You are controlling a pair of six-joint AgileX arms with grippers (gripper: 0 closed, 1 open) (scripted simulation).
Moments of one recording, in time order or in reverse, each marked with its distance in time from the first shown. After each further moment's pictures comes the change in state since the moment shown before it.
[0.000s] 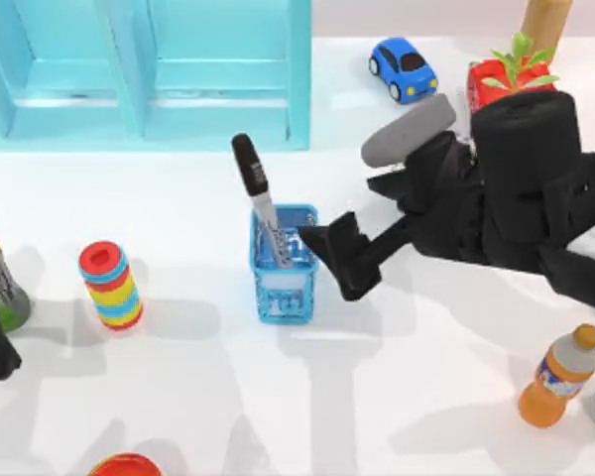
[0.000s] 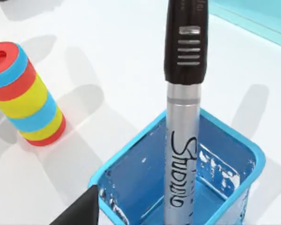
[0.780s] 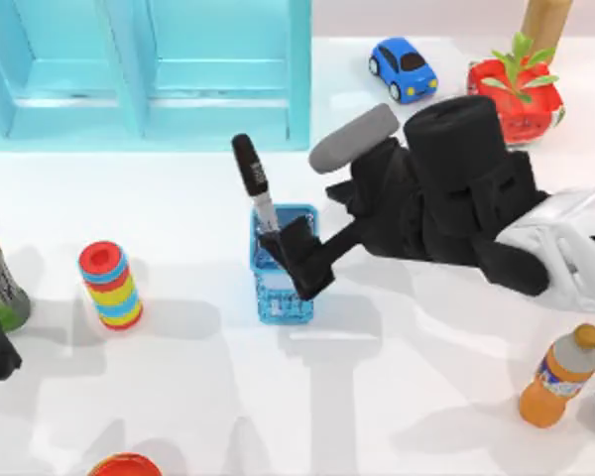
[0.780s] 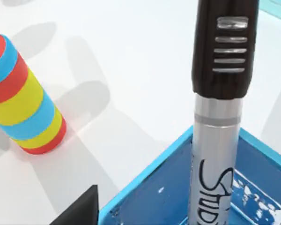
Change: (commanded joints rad) left arm 0.000 0.000 0.000 0.000 0.000 0.000; right arm 0.040 0.190 0.112 0.039 0.015 0.015
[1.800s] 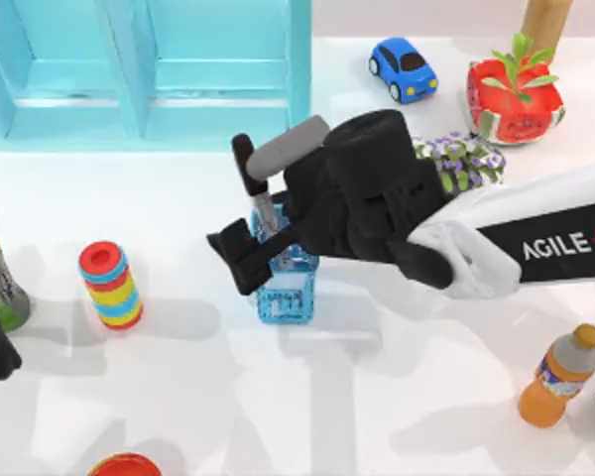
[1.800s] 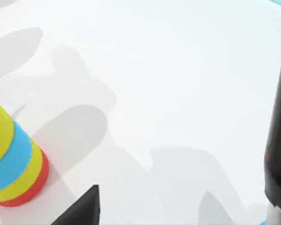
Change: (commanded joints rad) left arm 0.000 0.000 0.000 0.000 0.000 0.000; right arm 0.045 0.275 0.188 0.086 0.042 0.027
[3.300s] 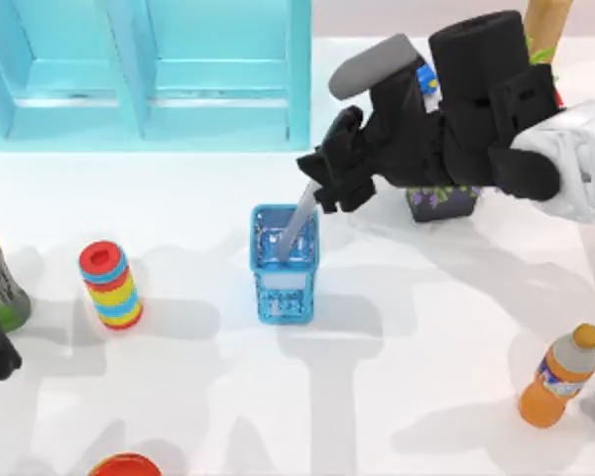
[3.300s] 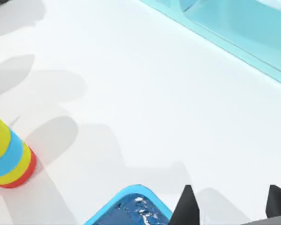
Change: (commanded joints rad) left arm 0.000 0.000 0.000 0.000 0.000 0.000; right arm -0.169 -0.246 0.017 -0.292 -0.145 -0.103
